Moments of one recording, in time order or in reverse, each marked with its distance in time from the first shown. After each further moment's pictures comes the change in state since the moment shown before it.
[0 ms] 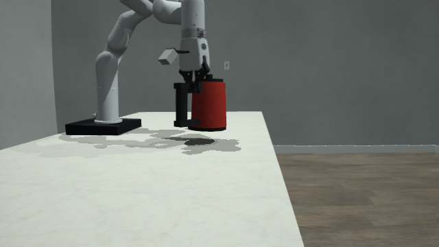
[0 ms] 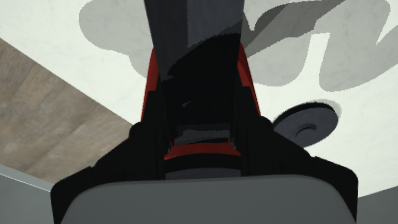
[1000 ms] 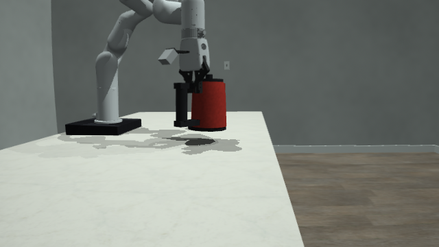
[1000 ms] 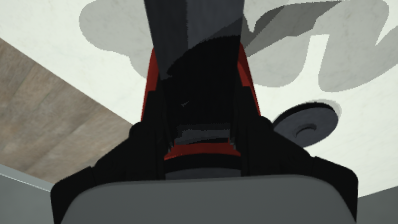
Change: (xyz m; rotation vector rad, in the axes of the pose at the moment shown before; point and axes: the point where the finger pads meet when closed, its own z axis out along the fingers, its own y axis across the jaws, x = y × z) arm 0.000 0.000 0.000 0.000 0.000 0.000
